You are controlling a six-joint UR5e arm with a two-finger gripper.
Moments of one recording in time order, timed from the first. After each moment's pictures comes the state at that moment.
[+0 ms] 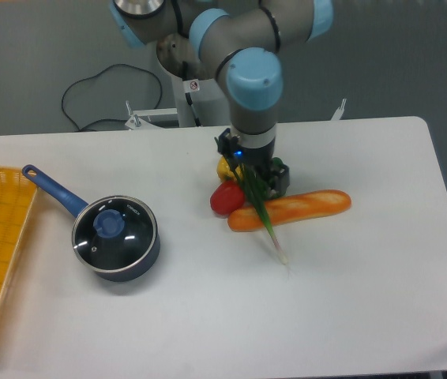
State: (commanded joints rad) arm 2.46 -1.71 -1.84 -1.14 1.59 1.11
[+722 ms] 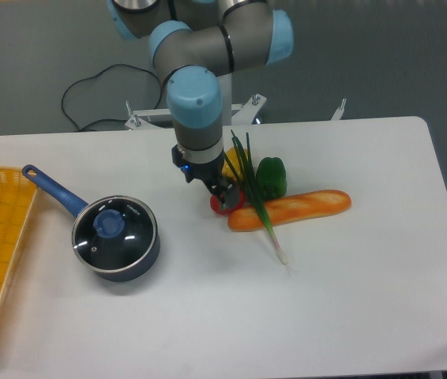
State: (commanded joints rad) arm 2.34 -1.75 -1.83 -1.08 1.57 1.06
